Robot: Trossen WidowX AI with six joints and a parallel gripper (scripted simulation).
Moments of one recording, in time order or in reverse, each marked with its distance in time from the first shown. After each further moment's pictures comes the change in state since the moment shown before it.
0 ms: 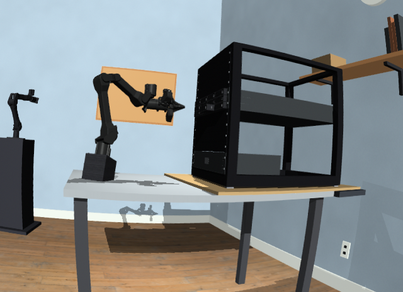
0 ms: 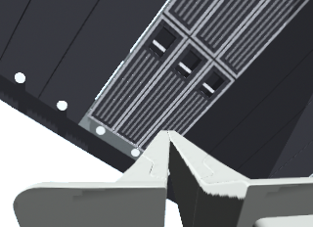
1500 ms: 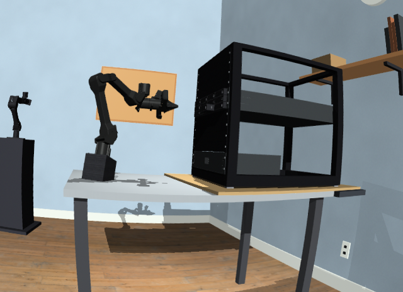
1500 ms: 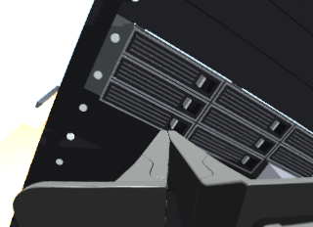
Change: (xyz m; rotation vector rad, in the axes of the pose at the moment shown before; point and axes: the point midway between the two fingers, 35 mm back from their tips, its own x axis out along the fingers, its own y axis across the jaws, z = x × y) arm -0.035 0.001 -0.001 -1.406 0.002 0.002
